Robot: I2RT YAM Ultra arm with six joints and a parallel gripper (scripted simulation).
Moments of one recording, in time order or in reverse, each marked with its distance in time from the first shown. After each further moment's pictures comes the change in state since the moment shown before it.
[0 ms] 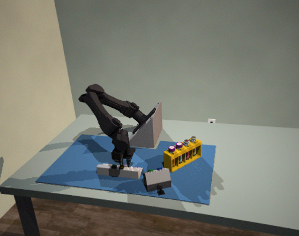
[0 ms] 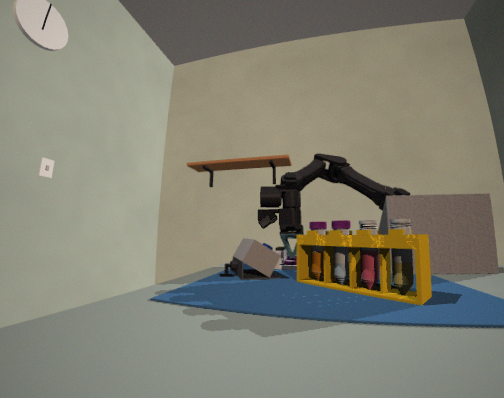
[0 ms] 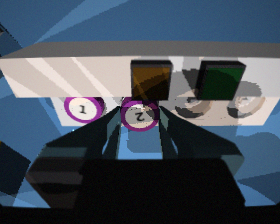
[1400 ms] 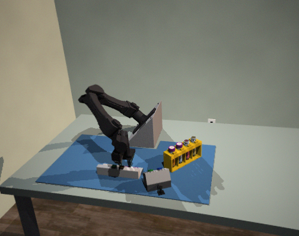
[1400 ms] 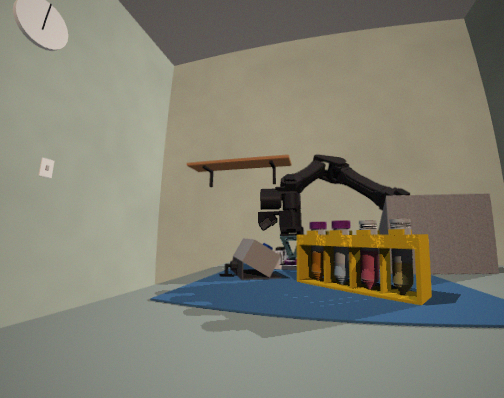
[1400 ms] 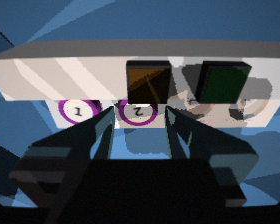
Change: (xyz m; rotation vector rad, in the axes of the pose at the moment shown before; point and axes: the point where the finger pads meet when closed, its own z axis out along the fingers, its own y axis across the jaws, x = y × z) arm 0.002 -0.002 0.006 0.002 0.013 0.001
